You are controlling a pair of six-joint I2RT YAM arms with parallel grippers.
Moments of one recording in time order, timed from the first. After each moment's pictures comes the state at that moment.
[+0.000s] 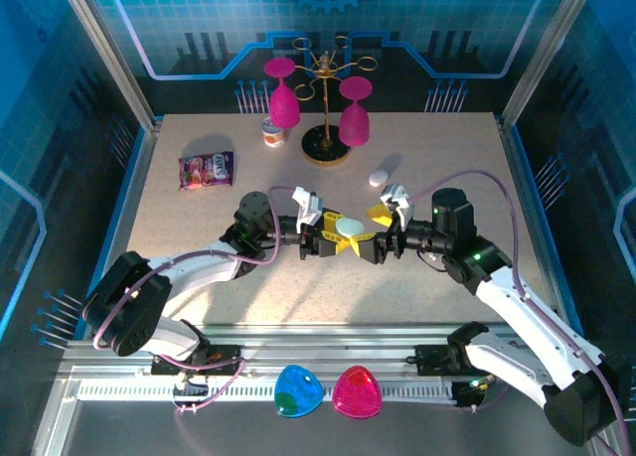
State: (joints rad) left arm -0.60 1.44 0.67 0.84 0.97 -0.22; right arm 0.46 0.90 0.74 -0.23 -0.65 0.08
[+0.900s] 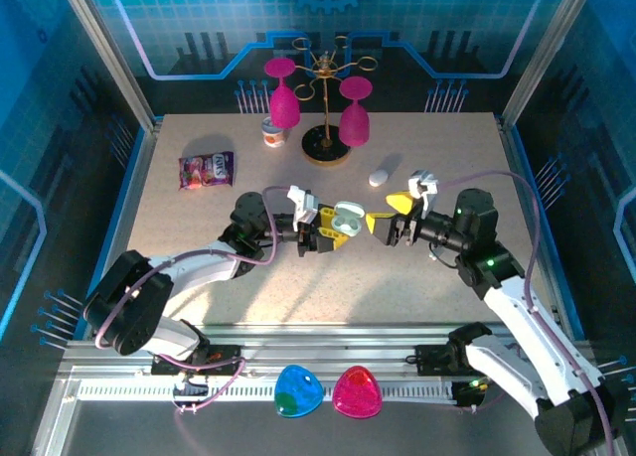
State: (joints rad) left arm -0.57 1.45 0.64 0.93 0.95 -0.20; right arm 0.31 0.80 0.70 -0.12 -0.64 0.31
